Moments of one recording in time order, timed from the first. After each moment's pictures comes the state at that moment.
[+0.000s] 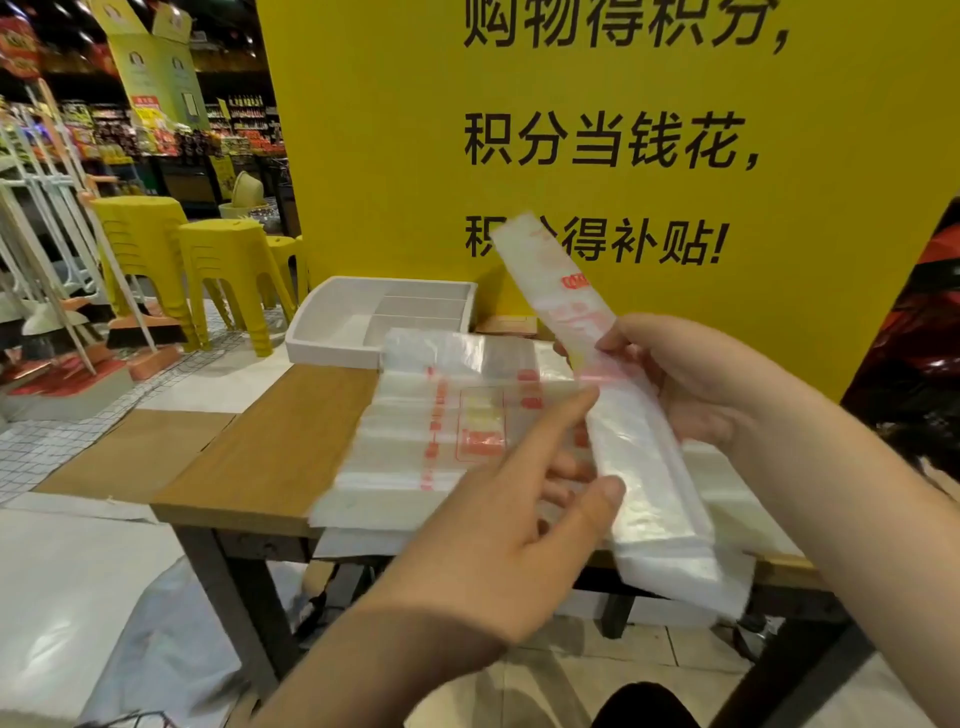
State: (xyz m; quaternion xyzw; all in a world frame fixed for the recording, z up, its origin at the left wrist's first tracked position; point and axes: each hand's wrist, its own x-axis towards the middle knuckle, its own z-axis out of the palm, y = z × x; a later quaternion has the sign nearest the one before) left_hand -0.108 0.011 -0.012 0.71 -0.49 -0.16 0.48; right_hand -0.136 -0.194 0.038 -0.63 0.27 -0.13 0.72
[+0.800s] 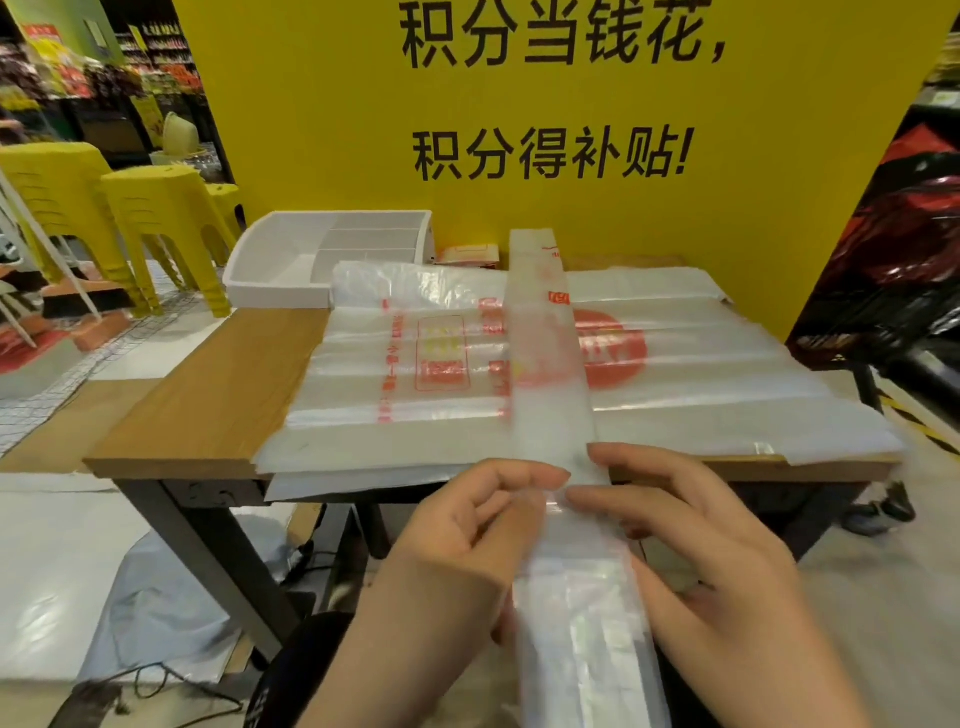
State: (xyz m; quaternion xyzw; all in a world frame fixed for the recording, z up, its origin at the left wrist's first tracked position) left_hand -0.136 0.020 -0.071 0.64 -0.28 -0.33 0.64; right_hand -0.271 -0.106 -0.090 -0.88 0.13 -0.36 0.28
